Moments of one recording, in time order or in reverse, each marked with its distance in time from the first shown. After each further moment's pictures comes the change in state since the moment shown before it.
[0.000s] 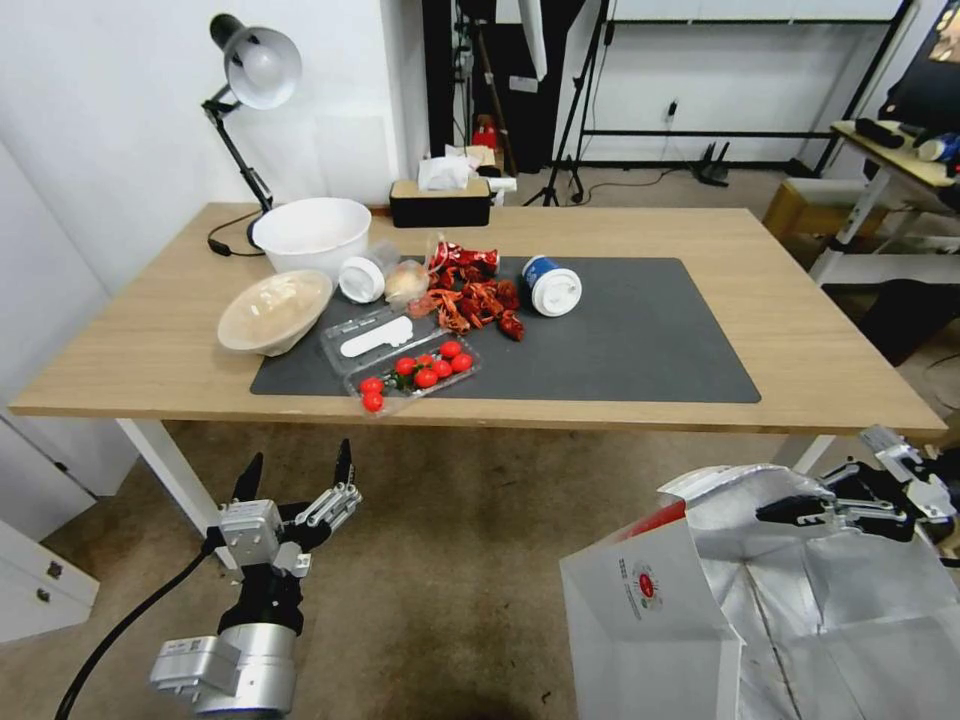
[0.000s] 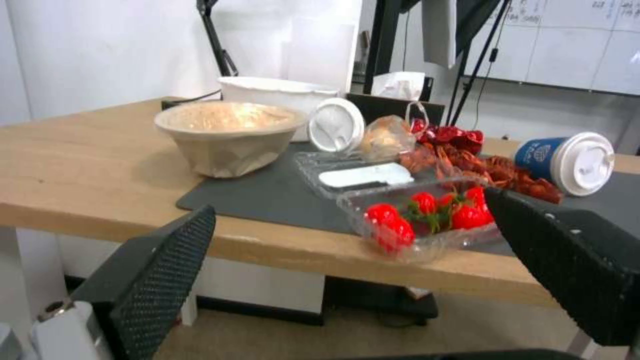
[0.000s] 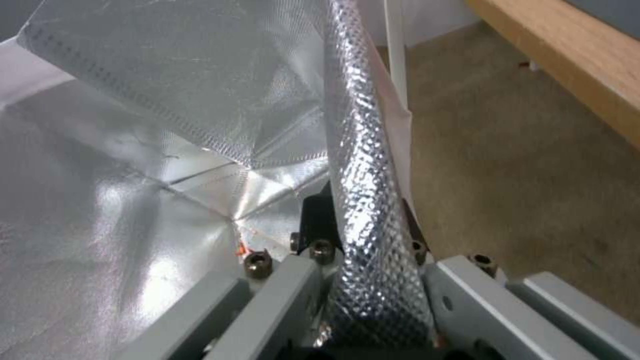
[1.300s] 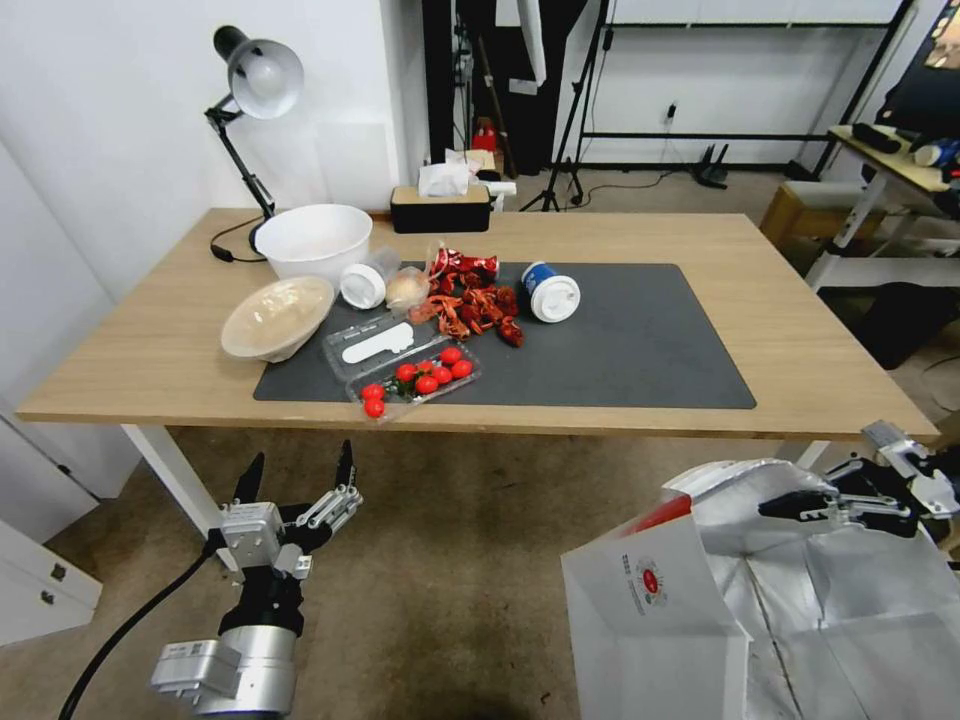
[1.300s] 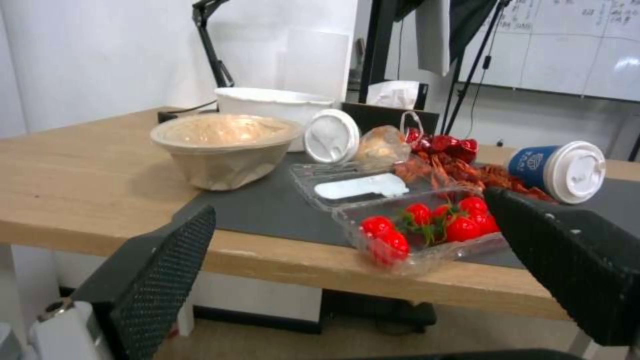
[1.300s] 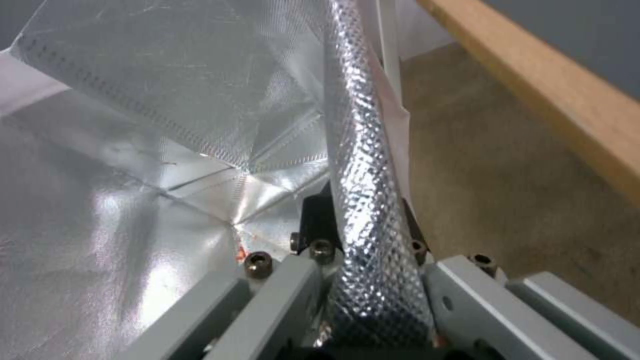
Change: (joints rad) left arm -0.005 0.010 -0.001 0.015 0.001 -0.028 0.009; right arm 0.000 -0.022 0.020 -0.008 0.048 -0.022 0.000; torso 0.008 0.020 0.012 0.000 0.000
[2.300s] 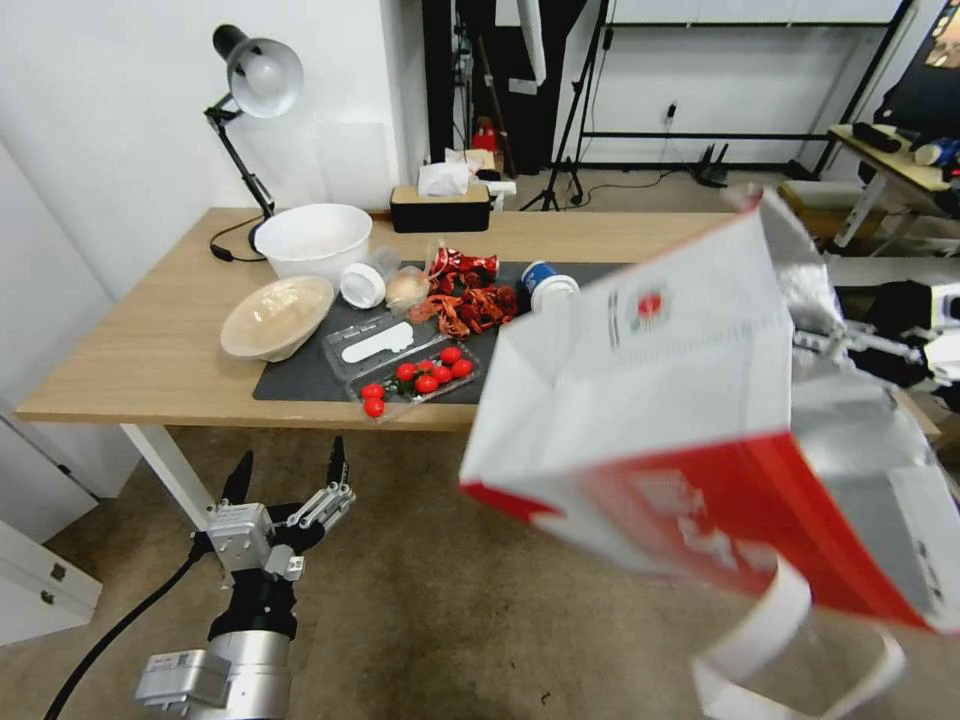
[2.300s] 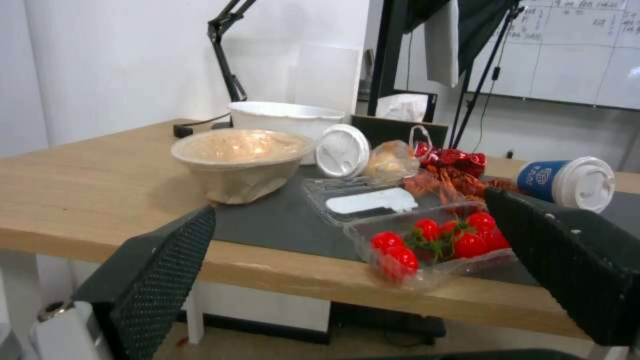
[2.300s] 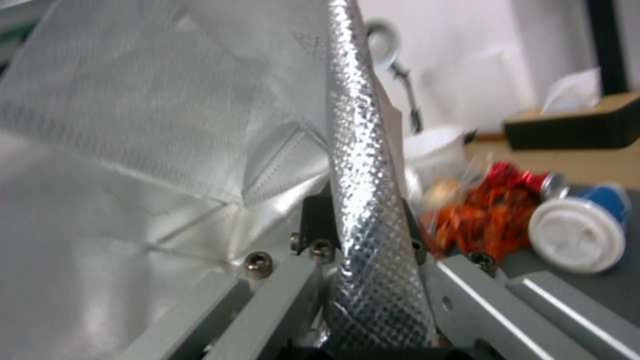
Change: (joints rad) left arm 0.037 -0.007 -0.003 -0.035 0.022 -0.024 -0.023; right arm -0.021 -0.014 0.076 0.174 0.769 -0.045 0.546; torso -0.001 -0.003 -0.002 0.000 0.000
